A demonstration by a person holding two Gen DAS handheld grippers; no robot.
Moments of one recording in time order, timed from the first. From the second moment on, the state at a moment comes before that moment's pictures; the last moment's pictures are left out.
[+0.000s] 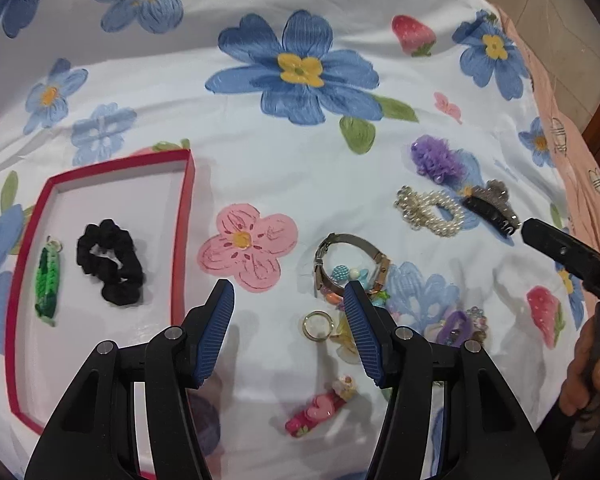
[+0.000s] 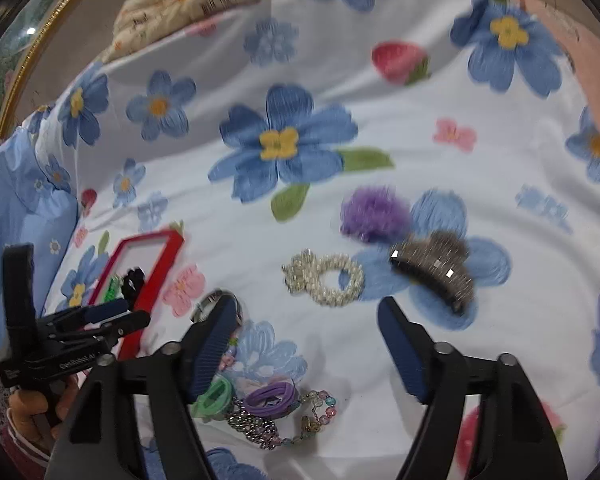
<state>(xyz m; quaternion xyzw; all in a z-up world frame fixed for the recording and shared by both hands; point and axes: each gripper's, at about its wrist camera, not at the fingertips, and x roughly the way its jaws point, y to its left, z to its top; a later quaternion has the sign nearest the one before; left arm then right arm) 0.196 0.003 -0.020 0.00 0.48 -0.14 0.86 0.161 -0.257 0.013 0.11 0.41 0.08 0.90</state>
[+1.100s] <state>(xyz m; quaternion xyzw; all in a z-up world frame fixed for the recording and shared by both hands) 0.230 -0.036 -0.063 0.03 0.50 -0.20 0.84 0.137 -0.209 -0.062 0.07 0.50 0.12 0.86</state>
